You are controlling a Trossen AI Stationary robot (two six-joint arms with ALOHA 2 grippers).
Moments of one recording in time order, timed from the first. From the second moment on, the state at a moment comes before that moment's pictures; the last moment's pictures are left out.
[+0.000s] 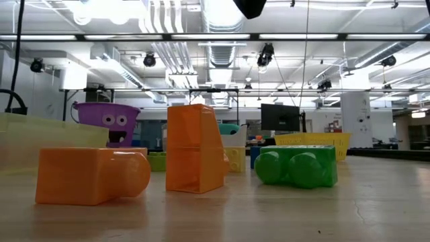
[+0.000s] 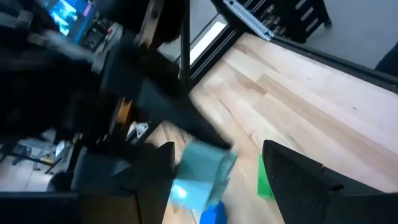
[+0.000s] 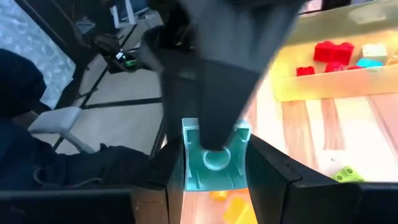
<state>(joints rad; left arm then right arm) -0.54 1.54 1.11 -0.02 -0.39 0.58 0.33 1.64 1.23 -0.03 -0.04 0.39</state>
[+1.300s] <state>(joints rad) -0.51 1.54 1.11 -0.02 -0.31 0.60 0.30 1.64 1.23 0.06 -0.15 0.37</state>
